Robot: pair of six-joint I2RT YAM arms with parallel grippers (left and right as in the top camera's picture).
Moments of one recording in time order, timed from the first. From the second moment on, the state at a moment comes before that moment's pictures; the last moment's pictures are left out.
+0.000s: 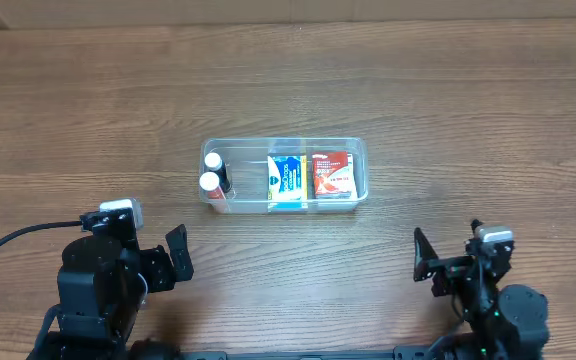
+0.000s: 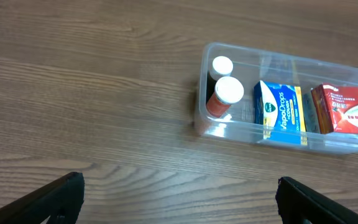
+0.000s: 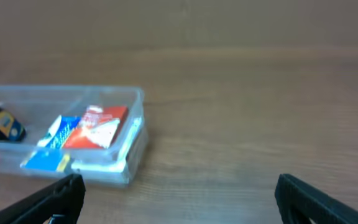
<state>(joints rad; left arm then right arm) -0.10 0.58 0.91 -1.05 -0.05 -0.26 0.12 0.03 0.33 -0.61 -0.09 0.08</state>
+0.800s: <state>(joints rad) -0.10 0.58 0.91 -1.05 -0.05 -0.26 0.12 0.01 0.02 -0.02 -0.20 -0.13</state>
